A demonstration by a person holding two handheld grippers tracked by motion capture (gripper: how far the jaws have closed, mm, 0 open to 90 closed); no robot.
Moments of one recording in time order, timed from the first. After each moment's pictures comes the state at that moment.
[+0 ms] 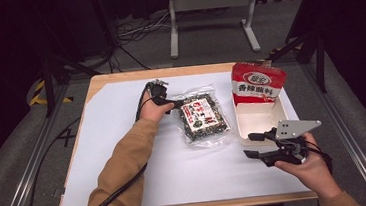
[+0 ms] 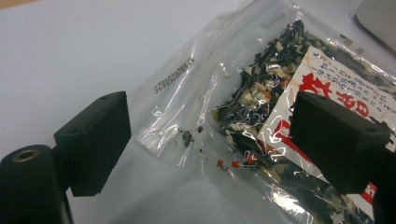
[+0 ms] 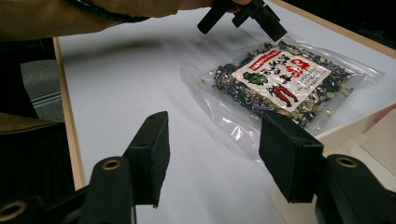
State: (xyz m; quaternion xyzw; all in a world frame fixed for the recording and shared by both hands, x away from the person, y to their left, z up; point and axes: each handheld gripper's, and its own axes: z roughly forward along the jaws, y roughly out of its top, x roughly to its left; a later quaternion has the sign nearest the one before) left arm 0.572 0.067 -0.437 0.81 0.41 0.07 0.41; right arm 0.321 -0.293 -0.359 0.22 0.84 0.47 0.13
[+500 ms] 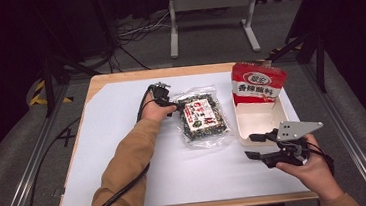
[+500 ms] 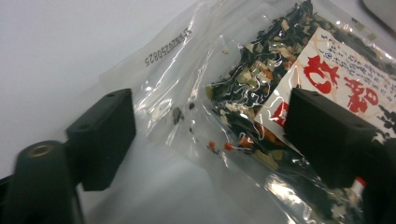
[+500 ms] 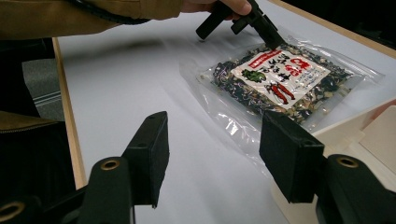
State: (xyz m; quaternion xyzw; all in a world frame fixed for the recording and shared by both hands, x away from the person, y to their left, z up) left arm 0.571 0.060 -0.446 0.82 0.42 0.06 0.39; right arm 0.318 -0.295 -0.359 0.22 0.84 0.47 0.14
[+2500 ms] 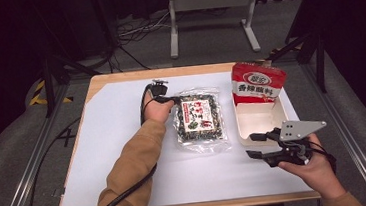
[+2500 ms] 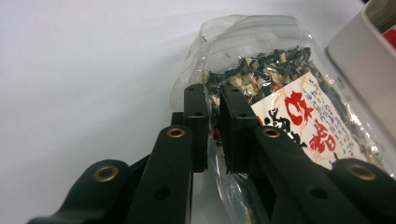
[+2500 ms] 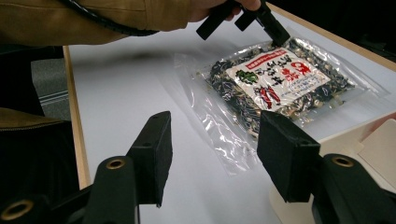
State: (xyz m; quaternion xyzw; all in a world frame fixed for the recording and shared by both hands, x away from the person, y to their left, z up) left arm 0.553 0.063 -0.416 0.76 0.48 0.04 0.43; right arm 0.317 -0.298 -0.354 0.20 0.84 0.48 0.14
